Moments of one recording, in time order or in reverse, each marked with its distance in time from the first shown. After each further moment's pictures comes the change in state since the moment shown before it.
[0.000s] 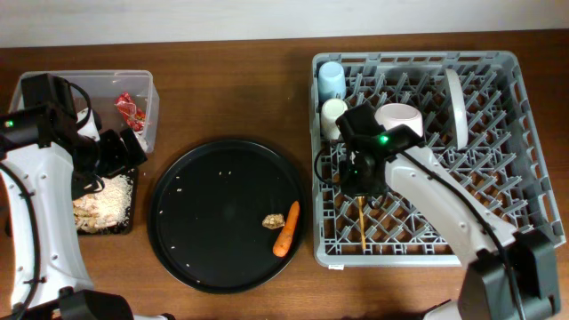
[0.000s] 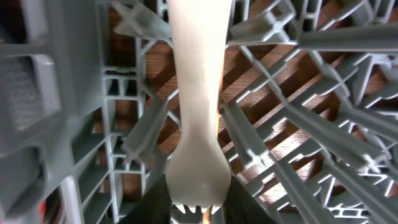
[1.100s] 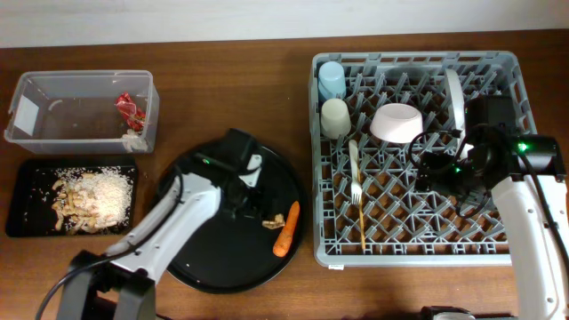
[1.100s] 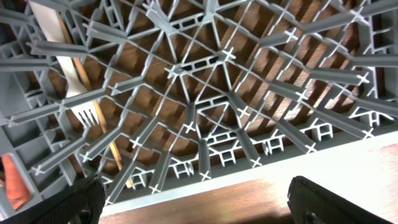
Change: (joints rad) left arm -0.728 0.010 -0.564 0.576 0.098 -0.003; right arm -0.474 -0.304 0.090 -0.313 -0.026 -0.127
